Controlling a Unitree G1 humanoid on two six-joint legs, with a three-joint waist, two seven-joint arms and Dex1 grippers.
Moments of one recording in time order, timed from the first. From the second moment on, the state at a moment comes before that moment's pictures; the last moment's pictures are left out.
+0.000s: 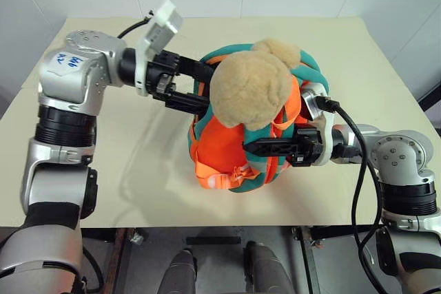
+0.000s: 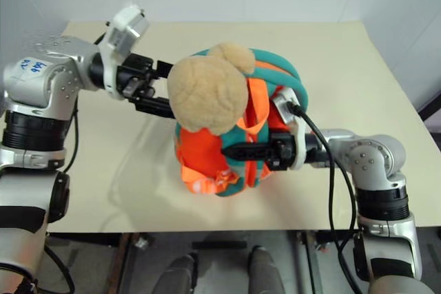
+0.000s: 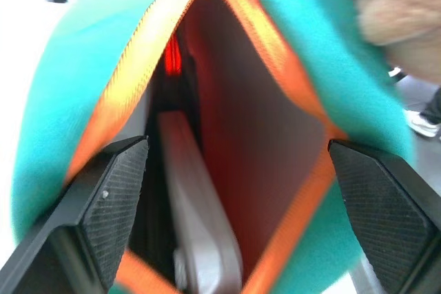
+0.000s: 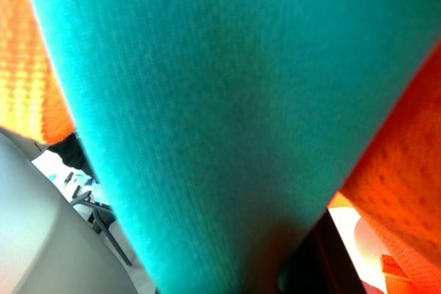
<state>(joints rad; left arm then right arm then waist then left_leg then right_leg) -1.18 0.70 -0.10 0.24 -0.45 0.77 -1.46 -0.68 -0.60 -0.06 -0.15 1.08 1.22 1.02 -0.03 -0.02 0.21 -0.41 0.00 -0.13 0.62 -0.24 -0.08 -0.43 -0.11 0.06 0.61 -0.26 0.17</state>
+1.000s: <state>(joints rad) -1.04 0.72 0.05 -0.03 -0.73 0.87 -1.35 -0.70 -0.57 -0.02 -0.11 1.03 1.18 1.04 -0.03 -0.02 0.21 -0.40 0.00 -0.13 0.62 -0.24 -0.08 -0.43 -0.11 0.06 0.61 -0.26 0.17</state>
